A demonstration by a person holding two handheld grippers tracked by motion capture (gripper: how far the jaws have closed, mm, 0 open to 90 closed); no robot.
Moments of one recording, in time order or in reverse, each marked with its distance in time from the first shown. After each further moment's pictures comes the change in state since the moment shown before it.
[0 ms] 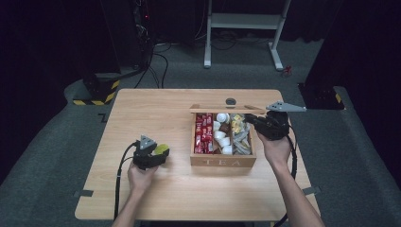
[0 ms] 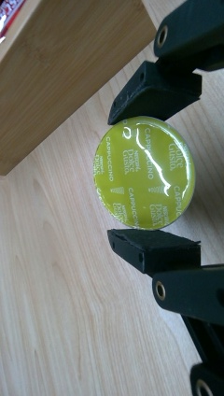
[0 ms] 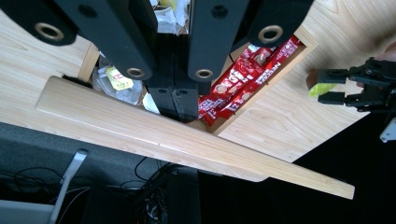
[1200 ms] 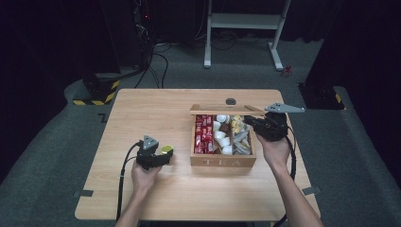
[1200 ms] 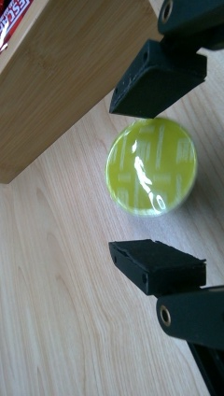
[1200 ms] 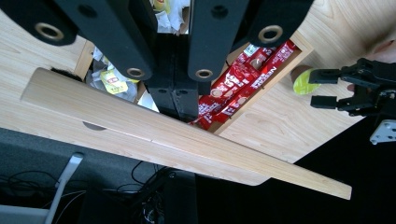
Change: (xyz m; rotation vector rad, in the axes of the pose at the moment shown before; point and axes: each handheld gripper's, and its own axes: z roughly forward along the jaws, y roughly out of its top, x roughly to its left) left arm -0.001 0.002 0.002 -0.016 -0.017 -0.006; right arm 0.003 -0.003 0.001 0.011 0.009 0.000
